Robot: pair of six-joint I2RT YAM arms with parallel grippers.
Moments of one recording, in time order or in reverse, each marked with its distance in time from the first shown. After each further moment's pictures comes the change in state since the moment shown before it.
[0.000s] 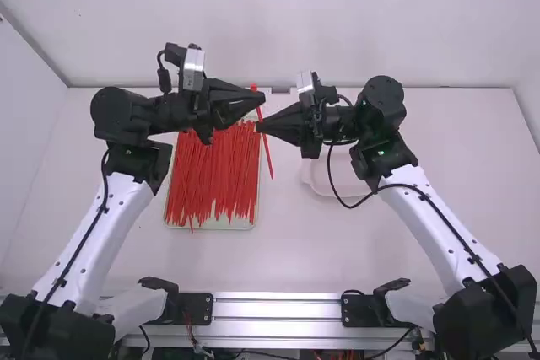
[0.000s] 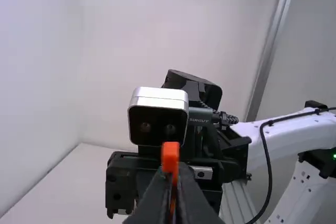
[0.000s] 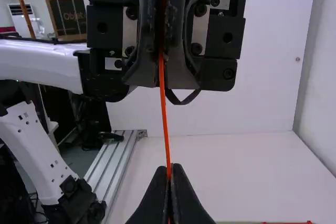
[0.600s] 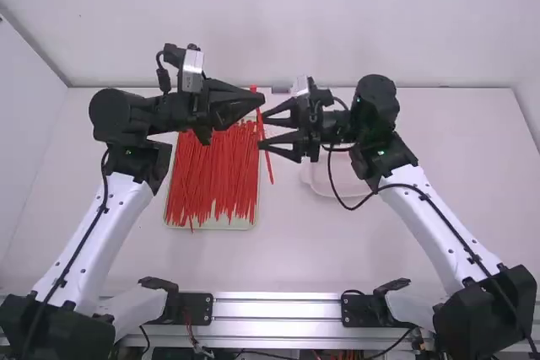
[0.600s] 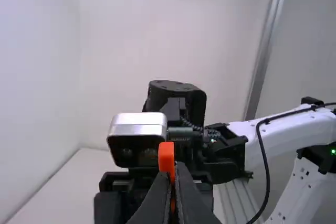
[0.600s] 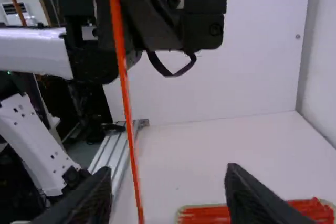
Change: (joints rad) left arm 0.002 0.000 0.004 -0.001 0.013 0.005; right arm 0.000 0.000 0.000 -0.194 0.004 -0.116
